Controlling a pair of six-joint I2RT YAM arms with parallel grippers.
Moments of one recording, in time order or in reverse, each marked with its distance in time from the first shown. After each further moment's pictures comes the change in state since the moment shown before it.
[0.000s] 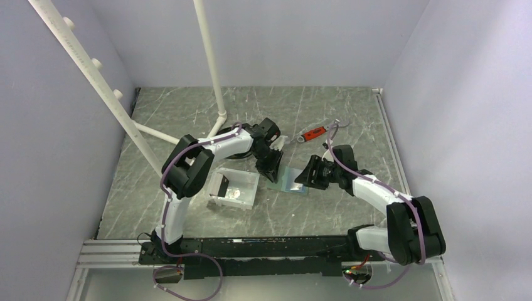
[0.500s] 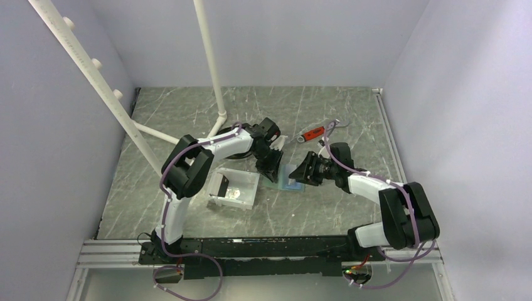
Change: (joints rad) left arm -0.002 -0.005 0.000 0.000 0.000 0.000; right arm 0.009 0.112 -0.009 0.206 -0.117 0.091
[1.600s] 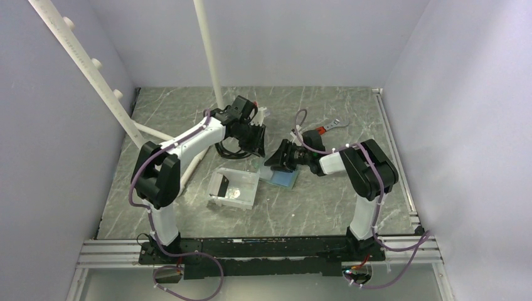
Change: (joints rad) left arm 0.149 -0.251 -0.044 0.021 -0.081 0.003; right arm 0.159 0.521 0.282 0.397 -0.069 0.185
